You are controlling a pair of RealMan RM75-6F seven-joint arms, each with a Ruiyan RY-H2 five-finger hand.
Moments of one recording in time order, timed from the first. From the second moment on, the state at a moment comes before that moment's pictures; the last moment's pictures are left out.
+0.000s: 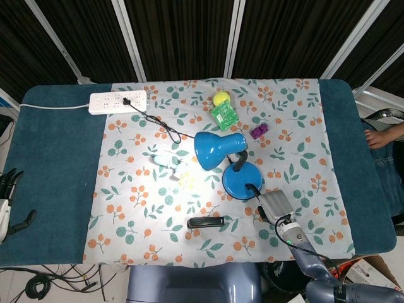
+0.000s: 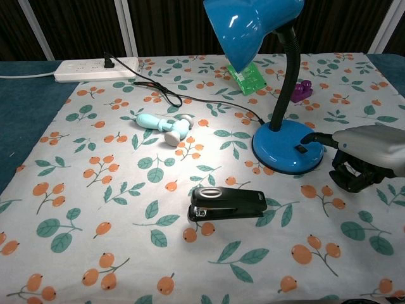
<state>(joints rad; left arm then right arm) -0.08 -1.09 -0.06 -1.67 1.40 1.45 0.03 0.56 -1.48 0.05 -1.62 -1.06 1.03 -0.54</state>
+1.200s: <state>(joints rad) -0.08 -1.09 -0.06 -1.67 1.40 1.45 0.03 0.56 -1.48 0.04 -1.61 -1.05 1.02 -0.54</state>
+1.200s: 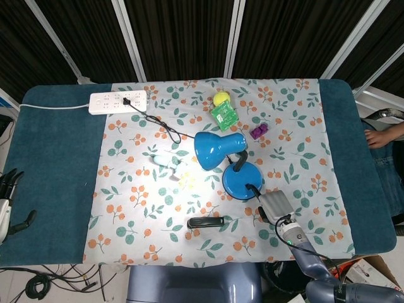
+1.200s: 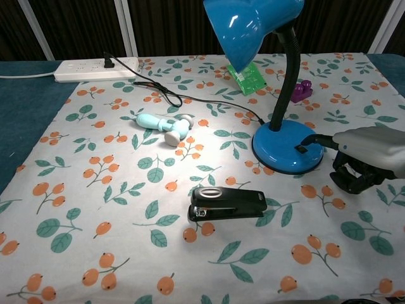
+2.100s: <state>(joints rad) -0.08 -1.09 -0.06 -1.67 1.40 1.45 0.03 0.58 -1.49 0.04 -1.60 -1.01 0.99 -0.57</state>
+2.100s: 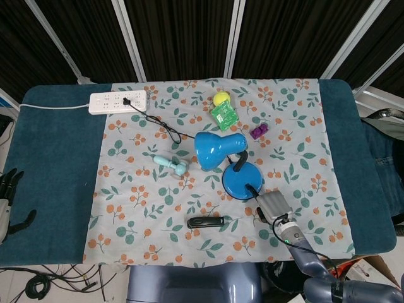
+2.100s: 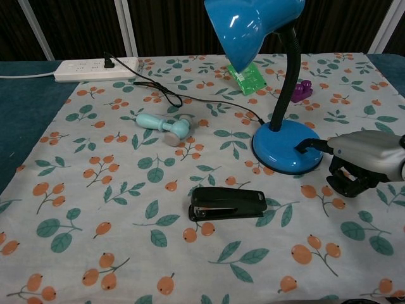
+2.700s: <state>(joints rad) -0.08 -1.09 -0.06 -1.67 1.40 1.45 0.03 0.55 -1.42 0.08 -1.69 -1.10 1.13 -0.52</state>
